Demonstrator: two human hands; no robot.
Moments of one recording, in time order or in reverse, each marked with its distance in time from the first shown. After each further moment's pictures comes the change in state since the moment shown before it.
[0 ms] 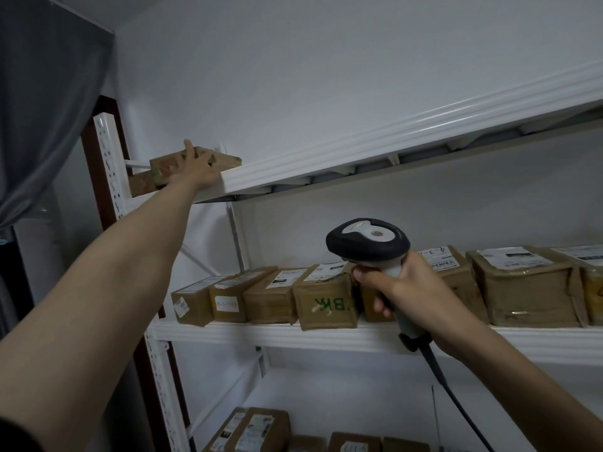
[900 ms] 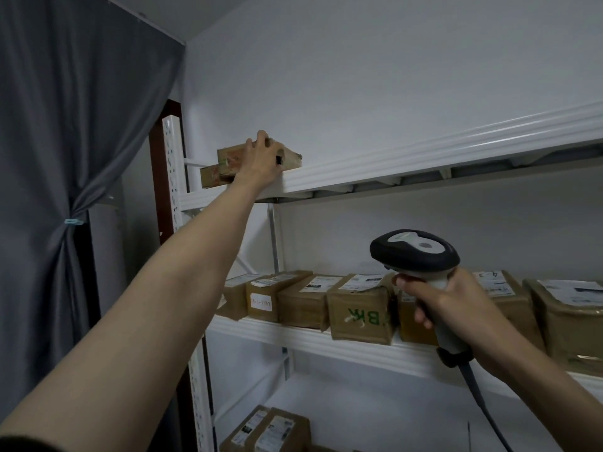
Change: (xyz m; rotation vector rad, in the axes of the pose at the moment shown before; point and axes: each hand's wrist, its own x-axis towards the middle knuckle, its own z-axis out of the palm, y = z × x) left_hand -0.034 0.045 -0.020 0.016 0.261 0.206; right_hand 0.024 0.018 -0.005 -0.029 -0.016 -0.031
